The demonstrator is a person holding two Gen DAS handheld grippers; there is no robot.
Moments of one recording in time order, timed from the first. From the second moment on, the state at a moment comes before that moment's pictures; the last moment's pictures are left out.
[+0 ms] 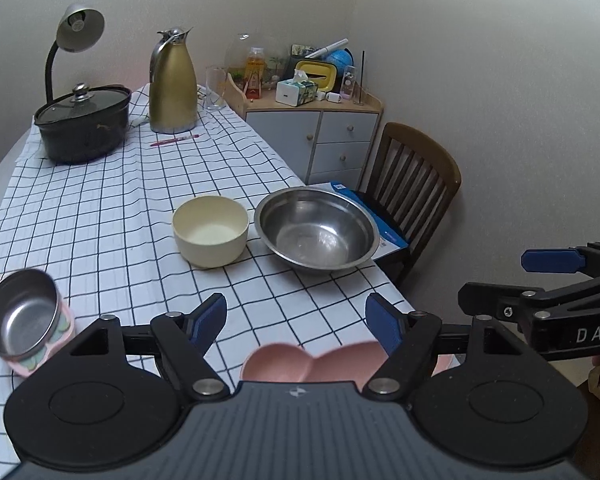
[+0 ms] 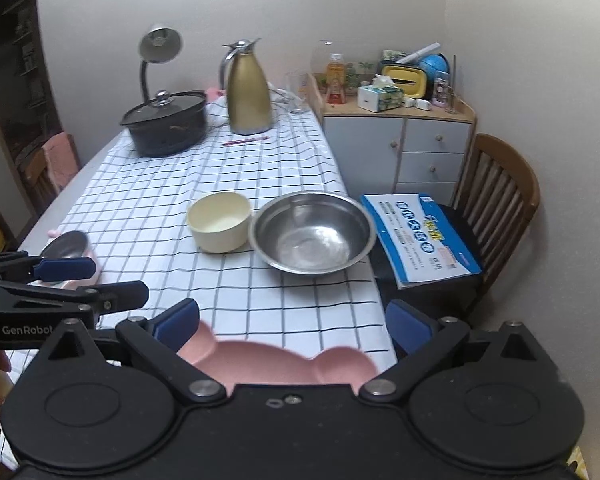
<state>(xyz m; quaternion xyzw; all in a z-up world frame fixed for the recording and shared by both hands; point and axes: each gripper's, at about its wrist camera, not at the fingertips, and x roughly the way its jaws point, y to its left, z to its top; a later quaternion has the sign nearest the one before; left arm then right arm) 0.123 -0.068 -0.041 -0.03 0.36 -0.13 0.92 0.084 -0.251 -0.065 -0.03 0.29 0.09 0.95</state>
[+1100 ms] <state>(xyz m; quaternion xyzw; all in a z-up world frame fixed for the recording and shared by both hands) 0.342 -0.103 -0.170 -0.07 0.48 -0.13 0.86 0.344 -0.307 -0.138 0.01 0.41 -0.02 0.91</state>
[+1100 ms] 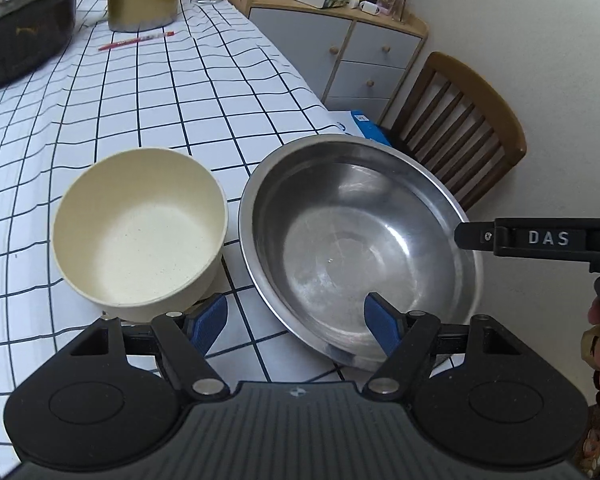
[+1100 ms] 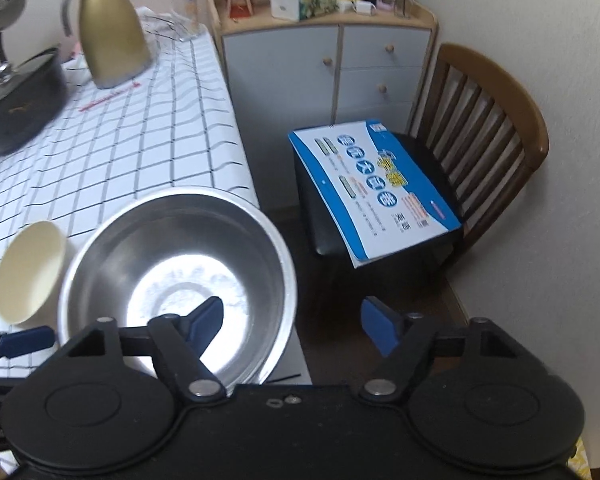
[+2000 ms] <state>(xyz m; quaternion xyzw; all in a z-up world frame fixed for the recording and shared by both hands) 0.348 -0.110 -0.170 -0.05 0.49 -0.12 0.86 0.343 -0.303 -0.149 0.02 0.41 -0.01 0.91</state>
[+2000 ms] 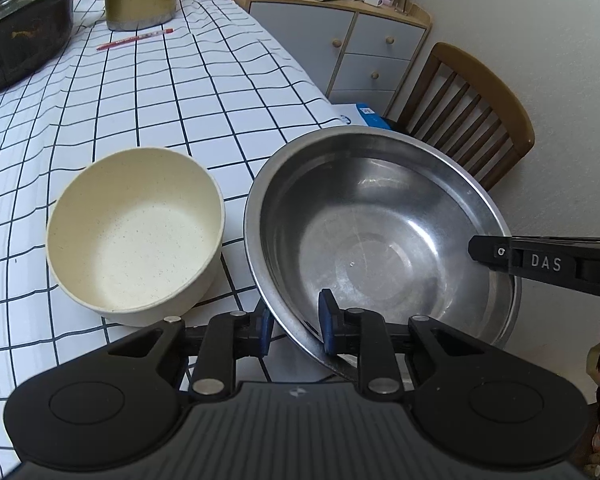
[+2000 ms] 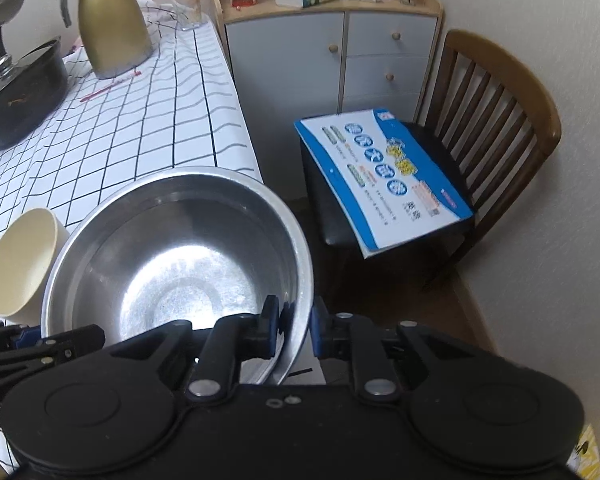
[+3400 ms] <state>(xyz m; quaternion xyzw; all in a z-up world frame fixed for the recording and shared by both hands) 0.116 -0.037 -0.029 -0.06 0.43 -0.03 0.90 0.123 -0.235 -0.047 -0.01 0.32 0.10 0.94</state>
